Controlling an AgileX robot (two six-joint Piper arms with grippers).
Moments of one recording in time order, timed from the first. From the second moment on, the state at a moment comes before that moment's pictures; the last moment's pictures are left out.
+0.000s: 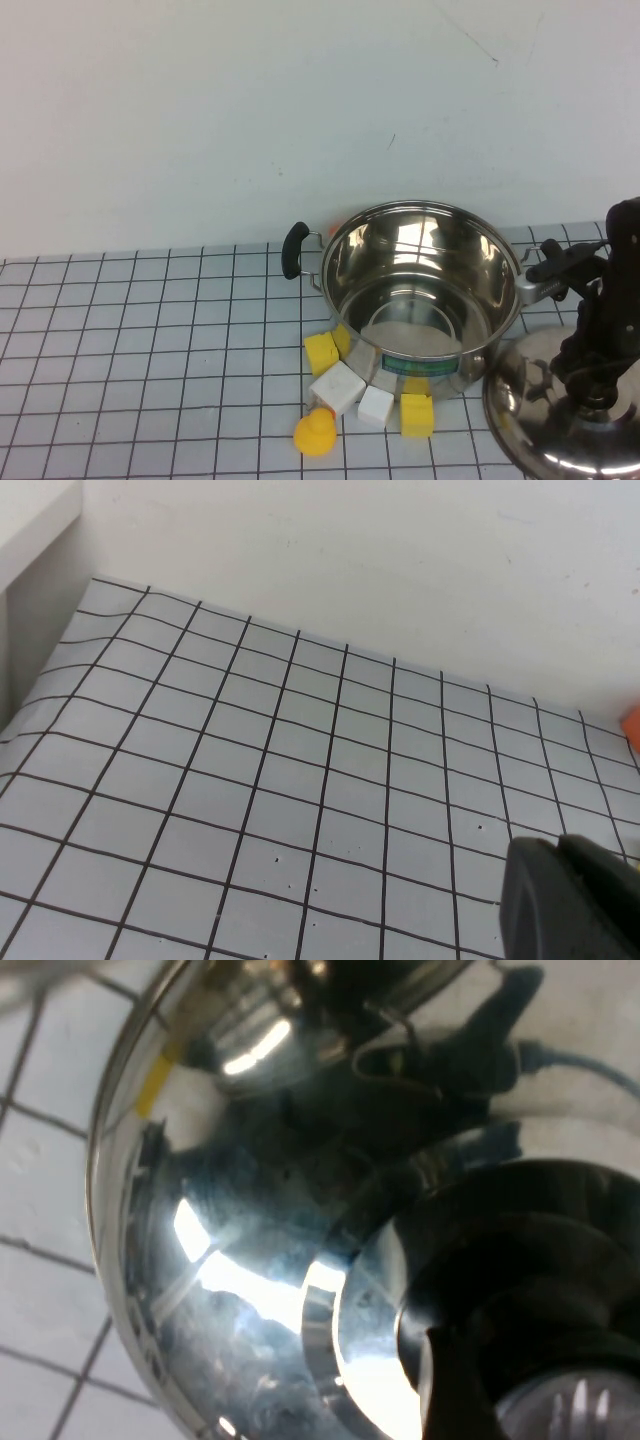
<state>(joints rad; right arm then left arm) 0.22 2.02 -1.18 -0.10 0.81 -0.23 0.08 -0.02 0.02 -0.13 0.36 -0.21</state>
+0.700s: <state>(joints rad) 0.22 1.44 -1.20 0.12 1.28 -0.45 0.08 -0.02 0.02 -0.13 0.36 -0.21</state>
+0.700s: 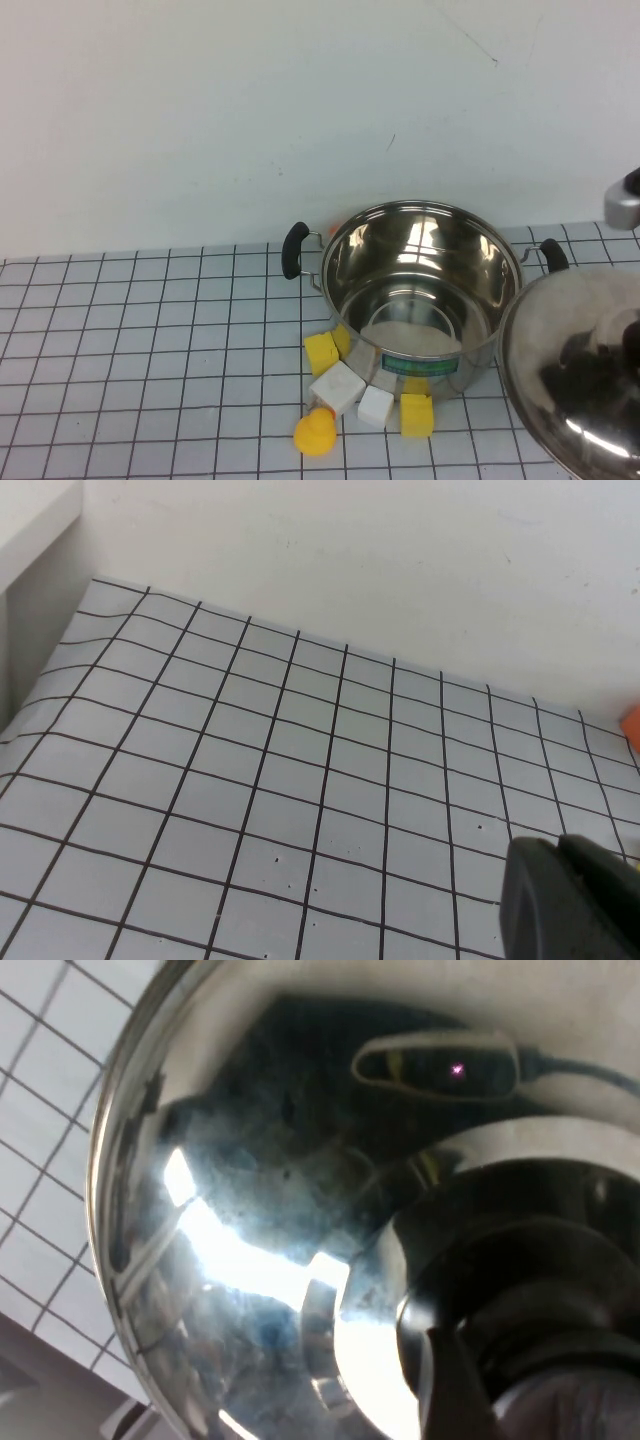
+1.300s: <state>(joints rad) 0.39 1.71 -1.61 0.17 1.30 -0.47 0.08 -0.02 0.02 -0.13 0.36 -0.21</state>
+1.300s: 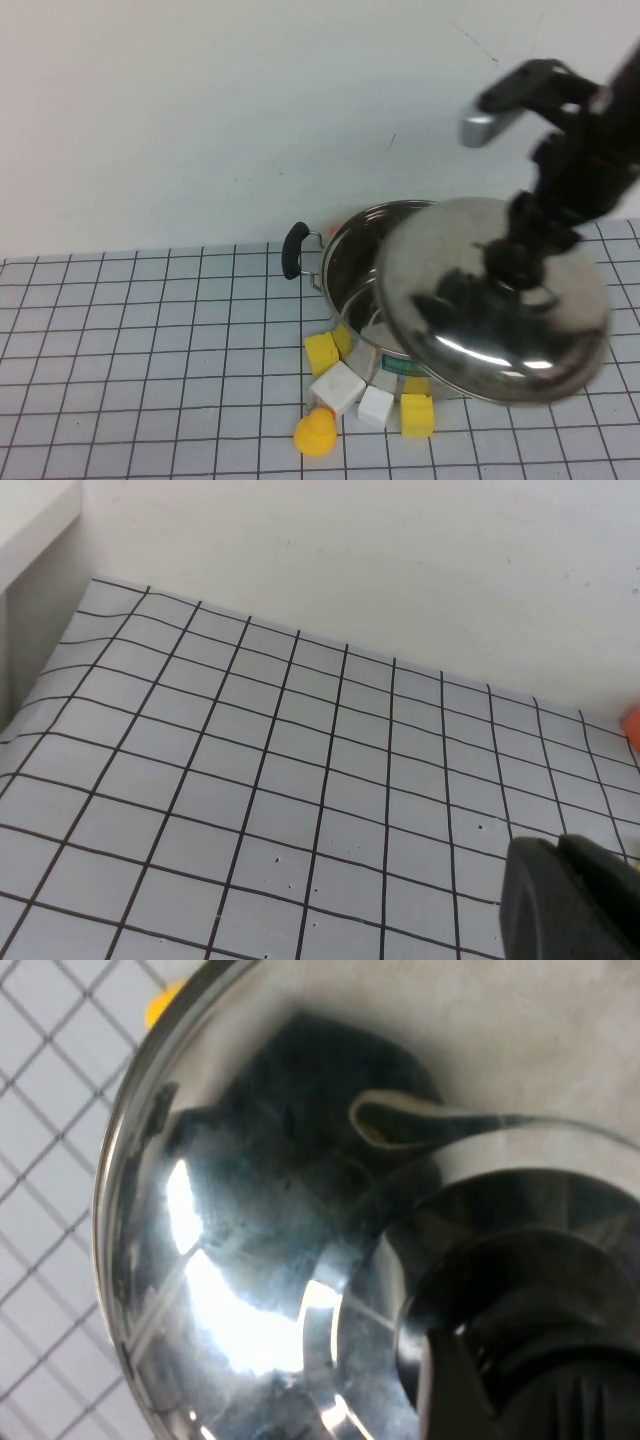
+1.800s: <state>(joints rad) 0.48 2.15 -2.10 0.11 1.30 -0.46 0.08 -0.02 0.02 -0.13 0.36 -0.20</state>
